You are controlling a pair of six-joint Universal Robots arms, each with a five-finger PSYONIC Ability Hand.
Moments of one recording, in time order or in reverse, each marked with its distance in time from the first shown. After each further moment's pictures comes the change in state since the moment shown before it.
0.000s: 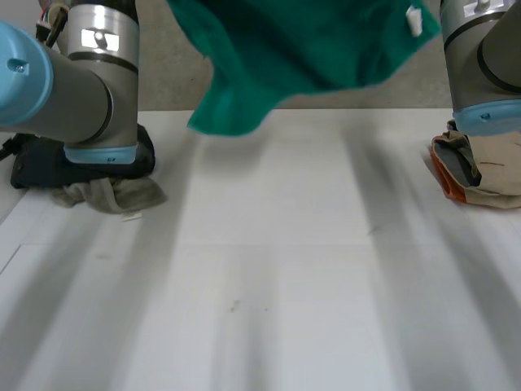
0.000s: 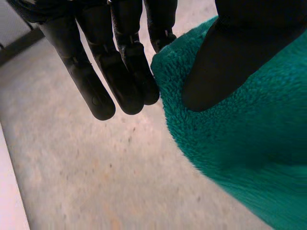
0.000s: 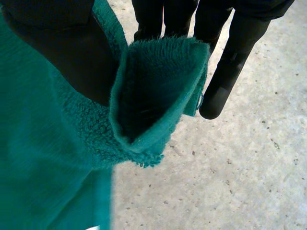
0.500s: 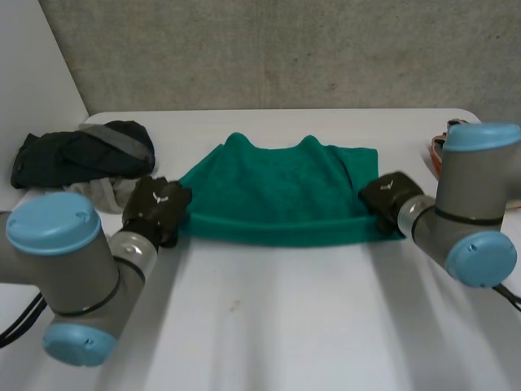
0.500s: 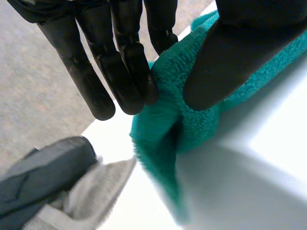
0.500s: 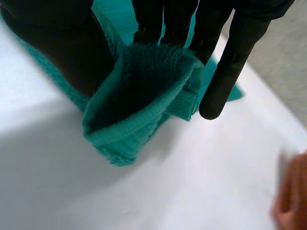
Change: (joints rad) left arm 0.010 0.070 -0.729 -0.329 -0.003 0.043; right arm -0.018 0.066 0.601 0.394 -0.079 -0.149; left_hand -0.025 -0.028 -0.029 -0.031 -0.022; right_hand 0.000 0.000 0.000 0.001 0.000
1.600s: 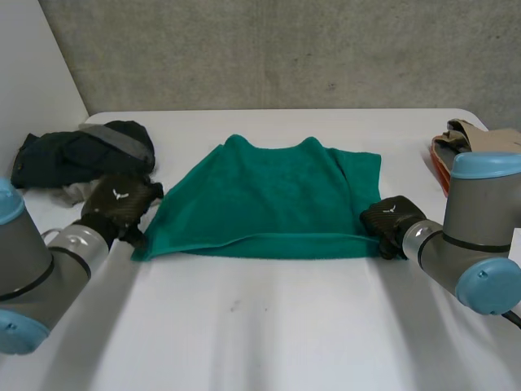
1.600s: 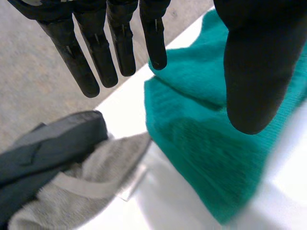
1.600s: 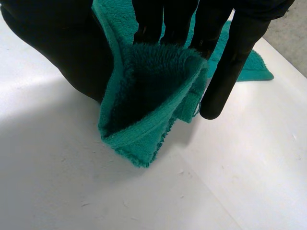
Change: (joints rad) left arm 0.264 0.082 -0.087 -0.043 0.291 -0.011; right arm -0.036 -0.024 0.163 -0.089 -0.051 0.027; left_hand -0.663 -0.690 -0.683 -0.702 -0.674; right_hand 0.000 0.000 0.000 0.000 0.017
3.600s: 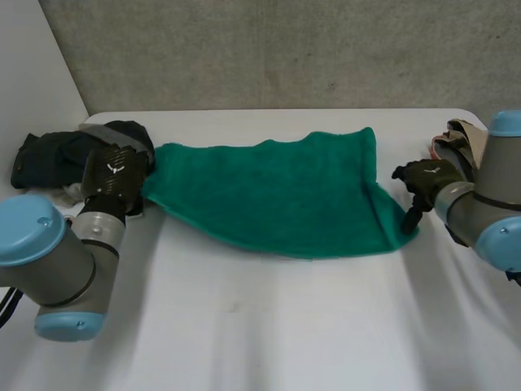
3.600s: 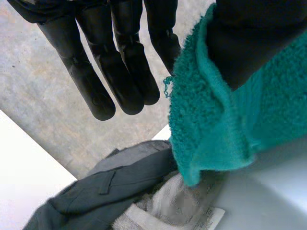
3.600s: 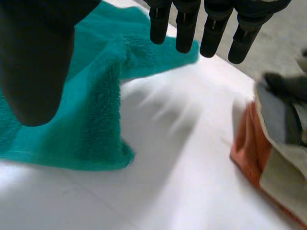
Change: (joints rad) left arm -0.144 -0.038 0.011 0.333 -0.326 -0.019; right arm -0.108 0.010 -0.196 0.077 0.080 0.220; left_hand 0.702 0.721 0.714 0.733 0.704; right_hand -0.802 -0.905 -0.917 -0.913 -0.886
